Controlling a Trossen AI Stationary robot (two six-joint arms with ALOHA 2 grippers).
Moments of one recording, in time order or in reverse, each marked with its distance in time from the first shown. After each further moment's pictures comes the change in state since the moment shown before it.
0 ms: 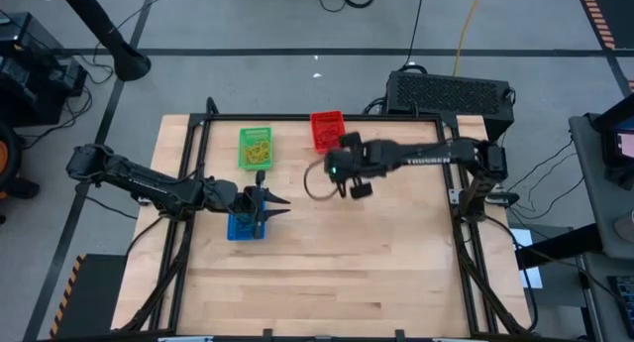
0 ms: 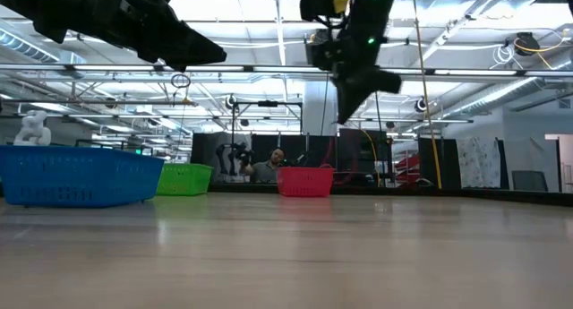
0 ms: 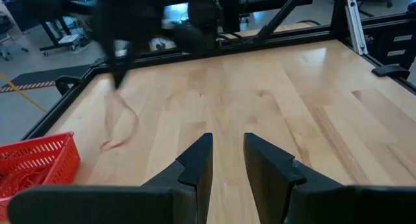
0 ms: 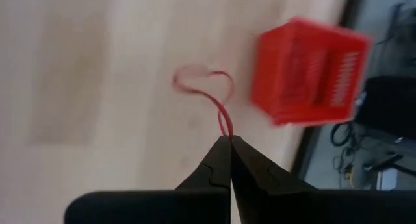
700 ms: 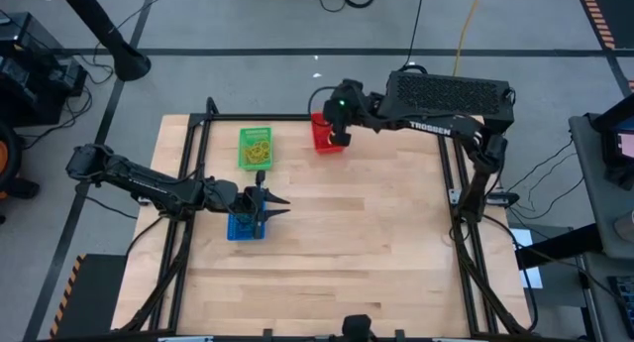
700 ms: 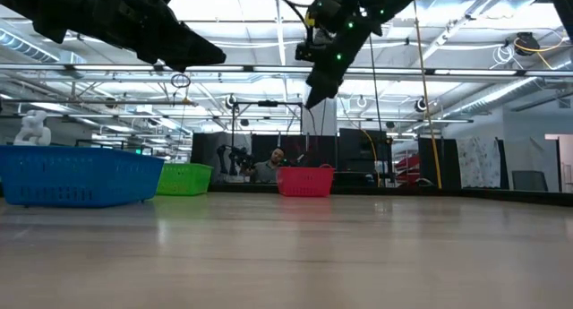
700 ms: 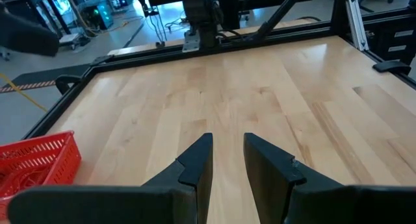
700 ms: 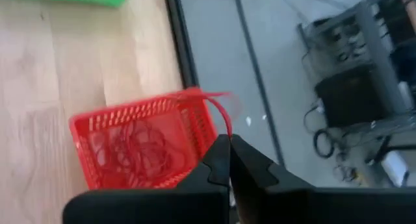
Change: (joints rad) left arm 0.000 0.000 0.000 -0.010 0.000 0.009; right arm -0.356 0.011 0.072 0.509 -0.120 -0.087
